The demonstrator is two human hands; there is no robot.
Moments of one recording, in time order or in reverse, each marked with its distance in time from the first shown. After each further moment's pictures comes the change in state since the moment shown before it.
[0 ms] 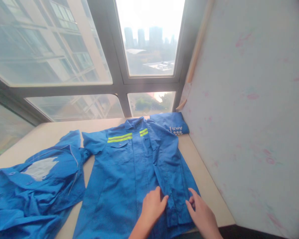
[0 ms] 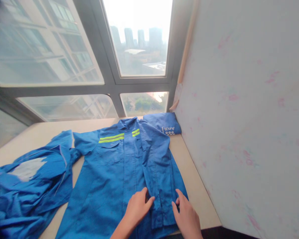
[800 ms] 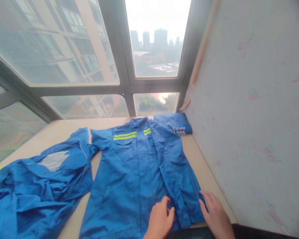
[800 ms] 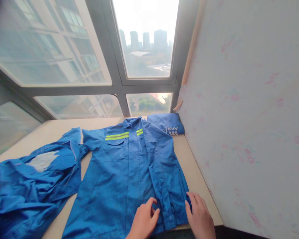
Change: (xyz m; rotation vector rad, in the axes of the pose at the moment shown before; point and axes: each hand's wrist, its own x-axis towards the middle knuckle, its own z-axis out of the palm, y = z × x) left_hand -0.039 -0.003 0.050 -0.383 0.031 0.022; right_hand -0.004 0.035 -0.027 -0.024 0.180 -0.177
